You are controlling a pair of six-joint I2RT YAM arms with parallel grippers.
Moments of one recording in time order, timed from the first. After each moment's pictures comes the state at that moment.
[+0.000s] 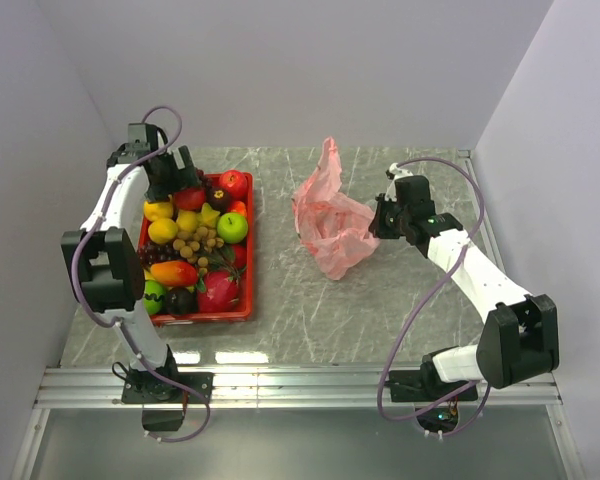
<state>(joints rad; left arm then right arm) 0.07 1.83 1.63 -0.72 0.12 -0.30 0.28 1.35 1.01 -0.41 -0.10 0.29</state>
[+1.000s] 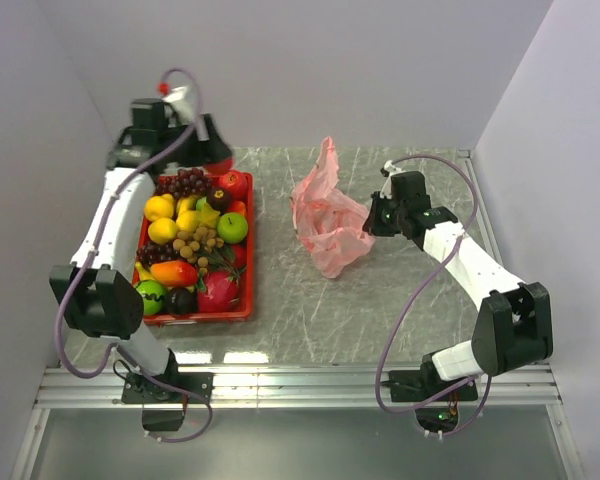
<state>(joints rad) -0.05 1.64 1.70 -0.61 0.37 -0.26 0.28 1.42 1.06 -0.42 -0.16 0.30</state>
